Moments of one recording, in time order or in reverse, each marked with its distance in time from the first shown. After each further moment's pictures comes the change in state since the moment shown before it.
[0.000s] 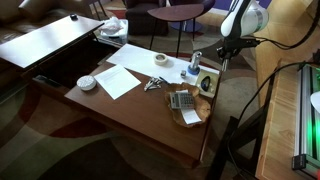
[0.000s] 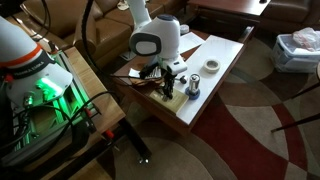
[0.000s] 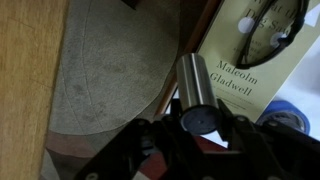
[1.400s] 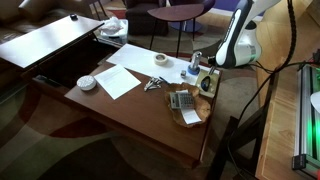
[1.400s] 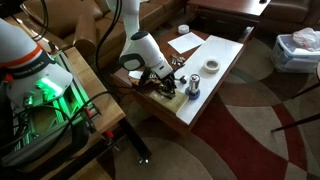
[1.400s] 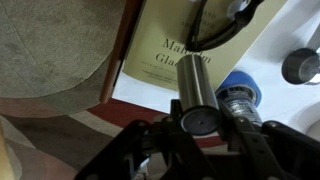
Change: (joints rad) arm -0.095 0.236 0.224 0.009 0.092 0.672 0.003
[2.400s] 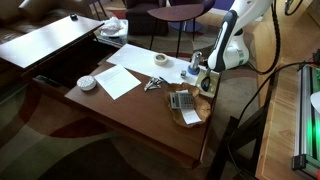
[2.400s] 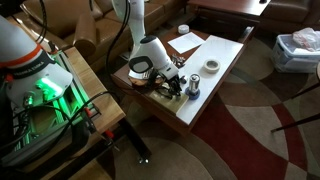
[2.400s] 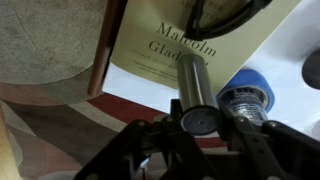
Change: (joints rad) arm 0.139 0.122 -0.101 0.173 0.077 -0.095 0.001
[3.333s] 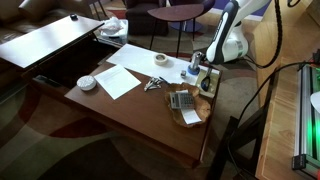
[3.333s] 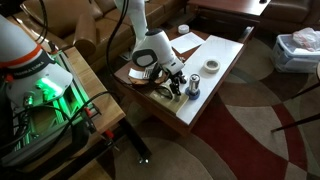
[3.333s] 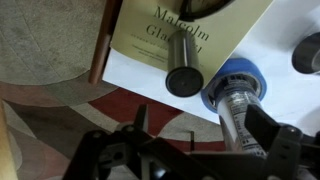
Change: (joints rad) arm 0.024 -0.088 -0.038 -0.020 -0.005 -0.127 -0.012
